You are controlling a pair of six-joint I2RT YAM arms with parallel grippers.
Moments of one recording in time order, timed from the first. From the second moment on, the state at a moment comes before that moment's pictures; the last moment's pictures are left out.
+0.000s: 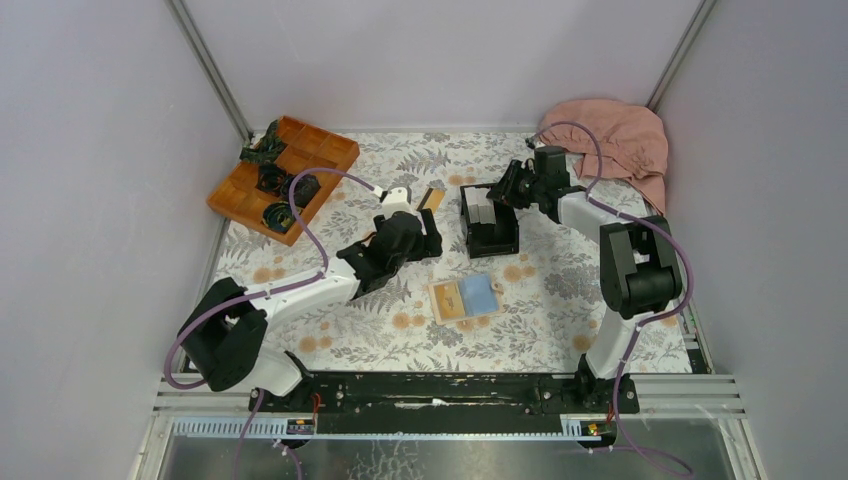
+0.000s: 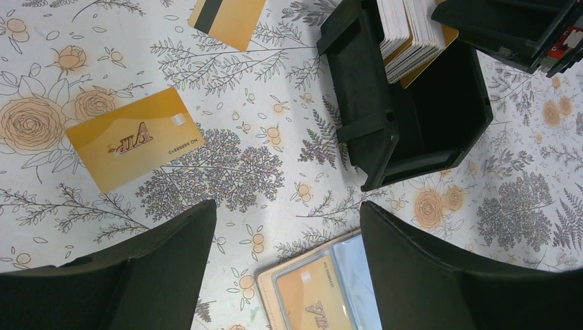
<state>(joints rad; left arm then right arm) -0.78 1.45 0.86 0.01 -0.37 -0.70 0.21 1.84 1.17 0.02 -0.36 0.55</state>
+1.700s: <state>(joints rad) -0.70 1.25 0.81 0.13 -0.08 -0.59 0.26 1.18 0.95 -0.29 -0.34 0.38</state>
